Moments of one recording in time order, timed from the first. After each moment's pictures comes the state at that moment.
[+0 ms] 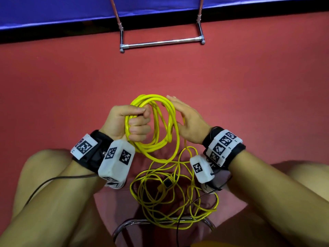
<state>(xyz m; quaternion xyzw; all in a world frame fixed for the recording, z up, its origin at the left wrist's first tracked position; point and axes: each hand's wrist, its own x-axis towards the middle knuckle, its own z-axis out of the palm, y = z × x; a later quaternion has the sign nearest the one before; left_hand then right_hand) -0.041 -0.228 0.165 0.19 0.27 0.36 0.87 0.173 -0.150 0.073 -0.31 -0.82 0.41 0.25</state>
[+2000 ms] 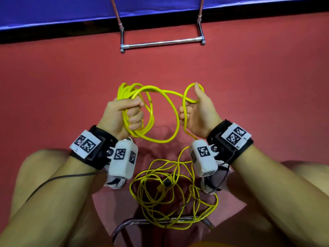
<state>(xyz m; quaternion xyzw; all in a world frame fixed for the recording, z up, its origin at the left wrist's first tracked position) -0.036 -0.218 0.160 0.22 0.45 0.54 0.68 0.174 -0.144 0.130 -0.49 -0.24 0.79 0.28</state>
